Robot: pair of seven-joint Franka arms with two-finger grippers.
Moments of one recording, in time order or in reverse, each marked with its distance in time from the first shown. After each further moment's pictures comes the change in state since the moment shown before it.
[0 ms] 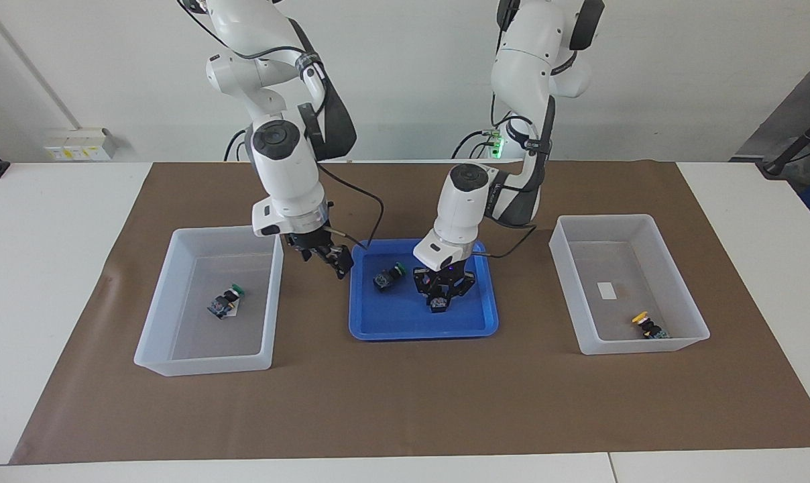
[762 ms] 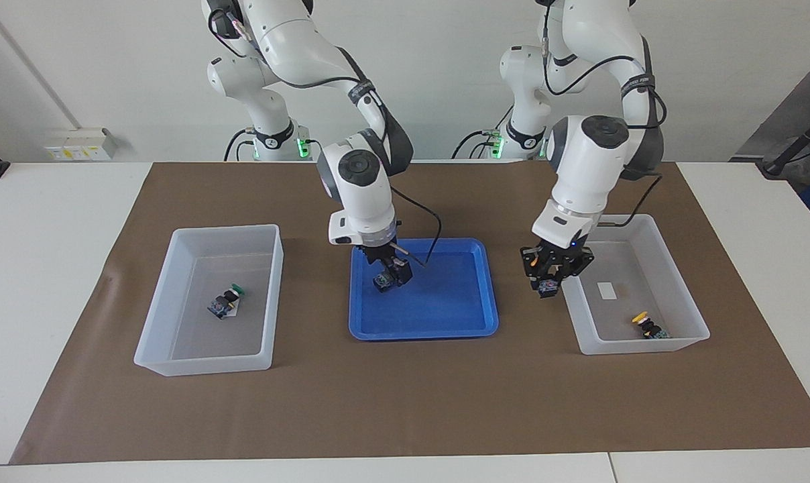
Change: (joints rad) left arm 0.315 -0.262 0.027 0.000 0.002 -0.293 0.328; right arm 0.168 0.198 0.001 0.069 0.038 0.125 0.281
